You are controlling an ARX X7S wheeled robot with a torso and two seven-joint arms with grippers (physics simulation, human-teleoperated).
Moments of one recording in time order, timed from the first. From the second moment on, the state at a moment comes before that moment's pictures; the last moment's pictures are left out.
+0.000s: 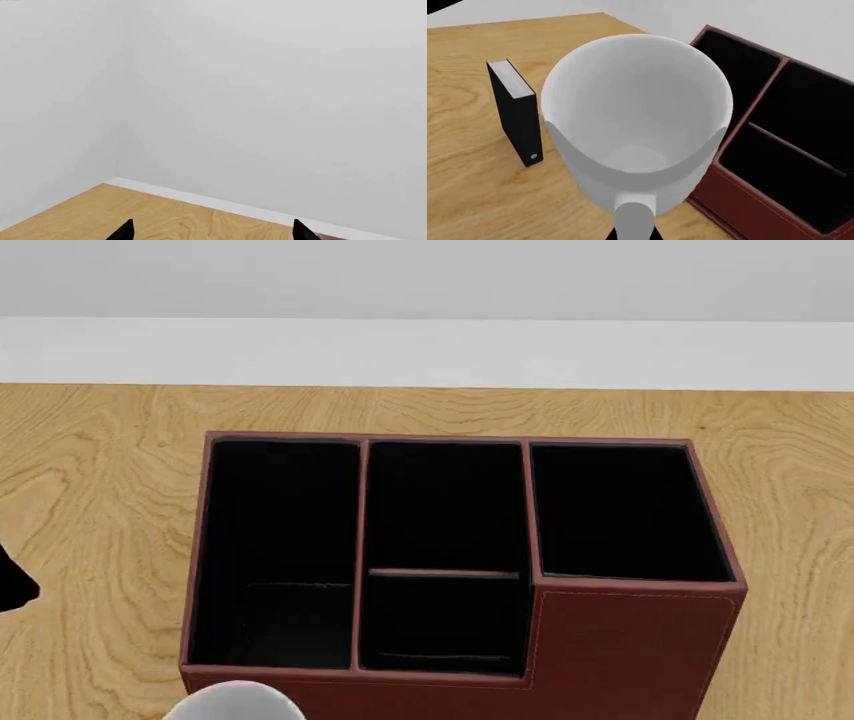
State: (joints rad) left arm -0.26 -0.37 -0.05 0.27 -0.42 -0.27 -0.35; right arm 0.29 0.60 -0.86 -0.88 0.71 0.86 0.57
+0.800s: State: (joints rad) left arm -0.26 -0.37 -0.03 0.27 -0.42 -0.27 -0.35; right arm 0.44 0.56 -0.72 -0.82 0.86 0.91 0.57
